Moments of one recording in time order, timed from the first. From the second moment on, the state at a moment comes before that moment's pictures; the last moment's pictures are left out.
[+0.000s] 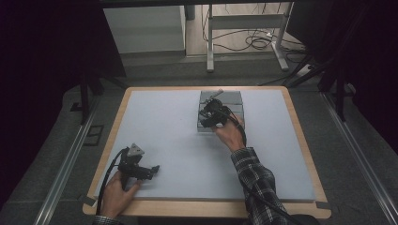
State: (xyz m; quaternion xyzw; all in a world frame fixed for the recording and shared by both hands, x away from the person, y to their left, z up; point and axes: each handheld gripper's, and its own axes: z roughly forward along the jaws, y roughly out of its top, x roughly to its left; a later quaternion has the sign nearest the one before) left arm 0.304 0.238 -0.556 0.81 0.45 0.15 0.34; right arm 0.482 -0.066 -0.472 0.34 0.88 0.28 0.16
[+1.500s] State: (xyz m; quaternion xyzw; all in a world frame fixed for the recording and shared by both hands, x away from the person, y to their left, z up) left arm 0.304 0.238 -0.556 0.81 0.45 0.15 0.34; right arm 0.444 -0.107 -0.481 0.35 0.88 0.29 0.12
